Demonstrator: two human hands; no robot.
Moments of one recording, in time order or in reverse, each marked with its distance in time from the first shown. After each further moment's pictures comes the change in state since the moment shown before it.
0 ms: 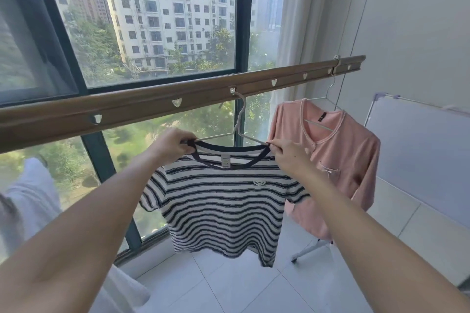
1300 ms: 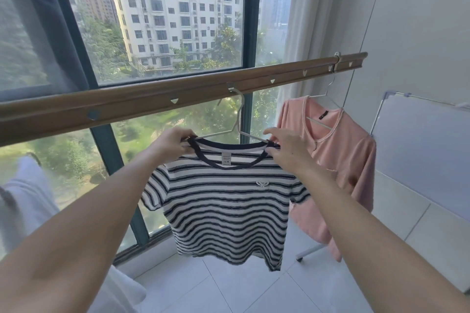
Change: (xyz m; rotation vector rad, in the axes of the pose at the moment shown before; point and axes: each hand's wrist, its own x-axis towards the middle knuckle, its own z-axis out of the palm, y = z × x) left_hand -0.015 -0.011 -0.012 -0.059 -0.012 -0.108; right_hand -0.003 -0.024 0.006 0.025 0.089 -0.260
